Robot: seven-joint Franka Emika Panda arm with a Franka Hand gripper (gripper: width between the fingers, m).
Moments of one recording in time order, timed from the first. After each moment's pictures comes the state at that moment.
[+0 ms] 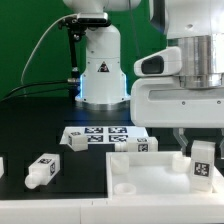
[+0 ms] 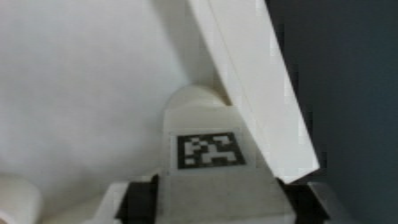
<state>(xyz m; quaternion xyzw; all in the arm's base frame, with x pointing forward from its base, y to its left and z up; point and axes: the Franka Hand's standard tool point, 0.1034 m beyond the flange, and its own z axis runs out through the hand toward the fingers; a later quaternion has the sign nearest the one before) 0.638 0.112 0.078 -0.96 0.27 -0.03 0.05</state>
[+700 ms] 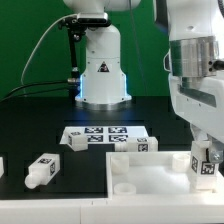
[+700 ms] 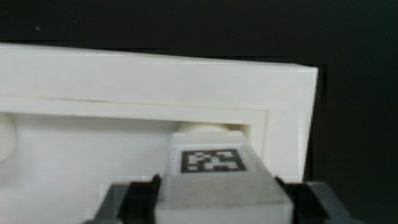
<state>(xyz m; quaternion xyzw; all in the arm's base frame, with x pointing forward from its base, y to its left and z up) 0.637 0.119 0.077 -0.72 0.69 0.00 0.07</state>
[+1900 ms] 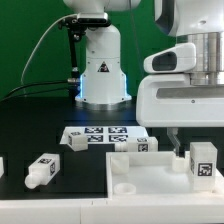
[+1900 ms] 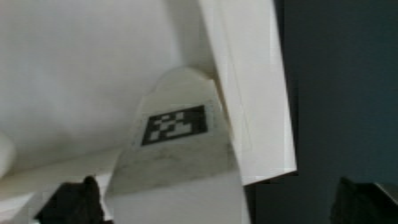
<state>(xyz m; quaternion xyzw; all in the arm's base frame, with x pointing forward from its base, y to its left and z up) 0.644 0.119 0.080 -0.99 0.13 -0.06 0.03</state>
